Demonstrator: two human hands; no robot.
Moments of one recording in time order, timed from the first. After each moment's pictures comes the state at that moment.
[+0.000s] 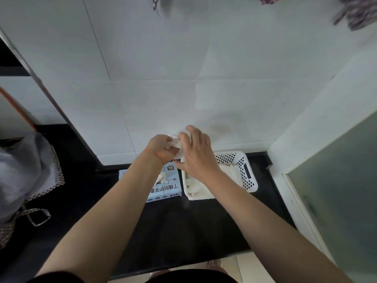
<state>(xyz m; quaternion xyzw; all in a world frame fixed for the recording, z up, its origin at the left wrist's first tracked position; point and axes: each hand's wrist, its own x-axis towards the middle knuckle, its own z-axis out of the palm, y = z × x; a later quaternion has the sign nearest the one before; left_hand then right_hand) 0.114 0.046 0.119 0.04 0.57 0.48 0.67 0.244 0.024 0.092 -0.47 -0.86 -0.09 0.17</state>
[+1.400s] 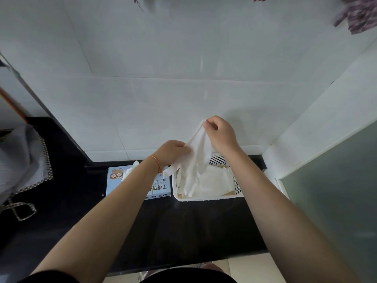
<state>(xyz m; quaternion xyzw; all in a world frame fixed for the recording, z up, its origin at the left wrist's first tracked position) 0.149 0.048 0.088 0.53 0.62 0.25 0.52 0.316 0.083 0.133 -0.62 -0.65 0.30 0.33</state>
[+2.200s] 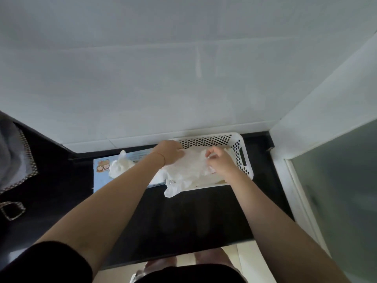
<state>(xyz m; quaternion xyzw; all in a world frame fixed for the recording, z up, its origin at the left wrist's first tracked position) 0.167 0.092 -0.010 0.71 0.62 -0.06 0.33 0.370 0.062 -0.017 -0.69 -0.48 0.52 0.15</state>
